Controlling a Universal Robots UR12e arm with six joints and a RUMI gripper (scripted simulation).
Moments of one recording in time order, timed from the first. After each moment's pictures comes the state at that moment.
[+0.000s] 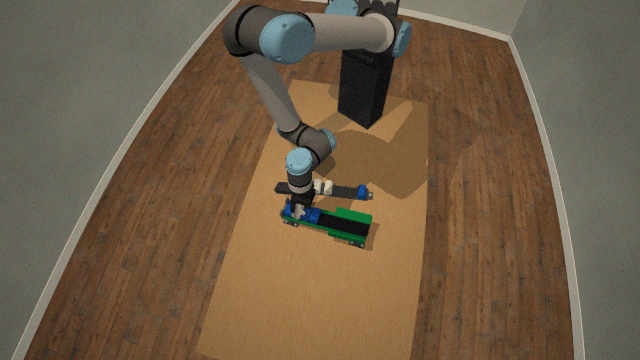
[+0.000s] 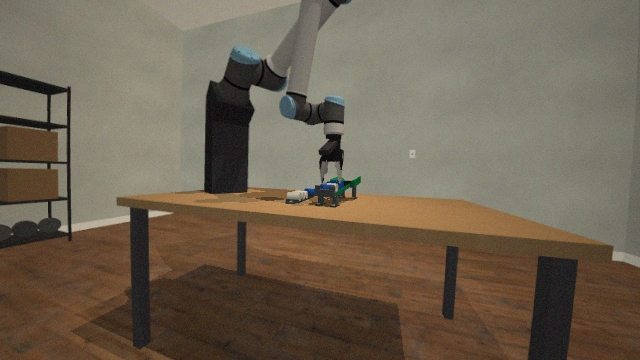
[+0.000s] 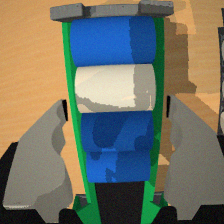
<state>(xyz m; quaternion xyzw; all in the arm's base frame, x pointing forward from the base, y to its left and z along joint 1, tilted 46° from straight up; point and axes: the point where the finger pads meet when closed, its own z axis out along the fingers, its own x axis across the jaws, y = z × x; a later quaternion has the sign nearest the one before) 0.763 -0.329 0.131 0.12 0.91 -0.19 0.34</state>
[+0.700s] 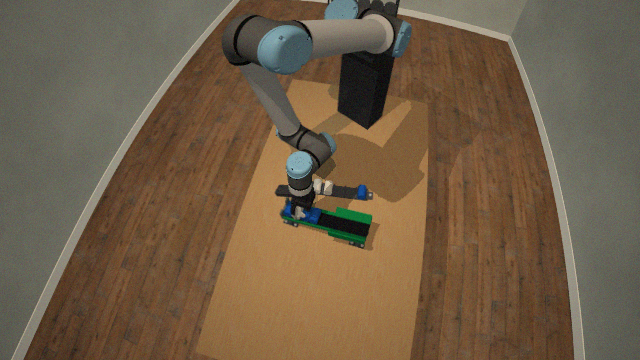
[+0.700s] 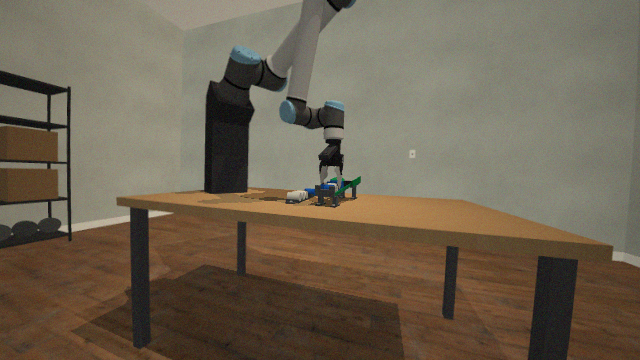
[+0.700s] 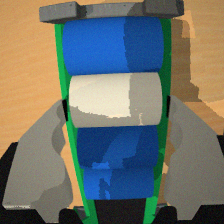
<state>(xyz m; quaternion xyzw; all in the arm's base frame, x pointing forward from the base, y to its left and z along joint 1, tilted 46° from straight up) 0.776 -0.339 0.116 0.12 0.91 -0.19 0.34</state>
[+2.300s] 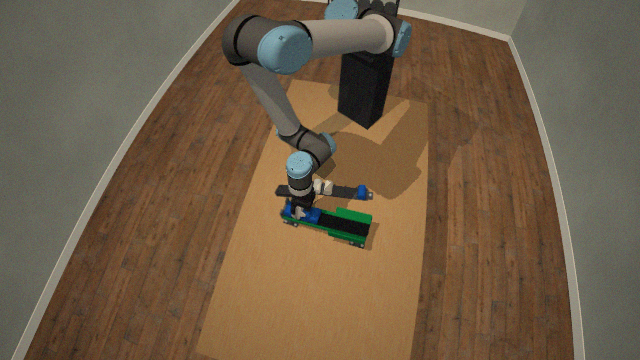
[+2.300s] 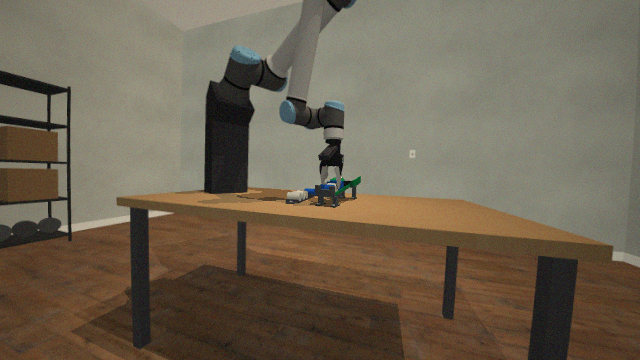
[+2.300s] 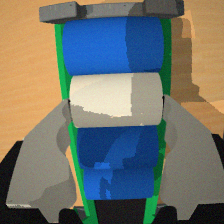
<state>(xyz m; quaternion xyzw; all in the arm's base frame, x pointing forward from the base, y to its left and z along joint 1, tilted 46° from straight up) 0.776 -0.339 0.116 0.12 0.91 -0.19 0.34</state>
